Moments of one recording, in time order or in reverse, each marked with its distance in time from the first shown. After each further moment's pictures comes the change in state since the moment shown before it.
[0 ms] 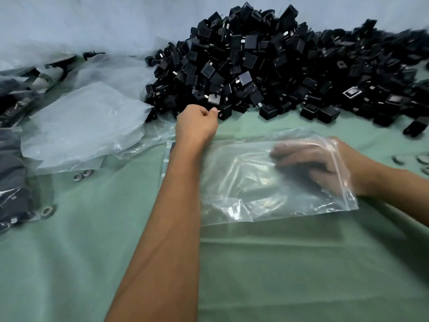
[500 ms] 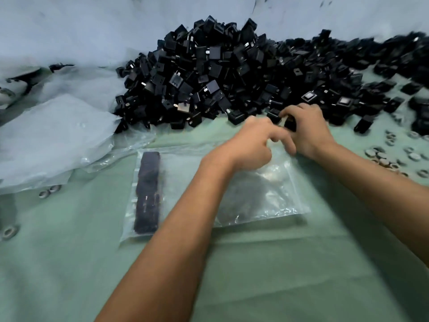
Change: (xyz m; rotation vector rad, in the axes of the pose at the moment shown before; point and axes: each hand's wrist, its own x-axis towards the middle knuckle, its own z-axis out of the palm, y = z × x) left_hand -0.076 0.085 0.063 0.197 -0.680 0.694; right_hand 0.014 0.075 -0.019 -0.324 0.337 0.689
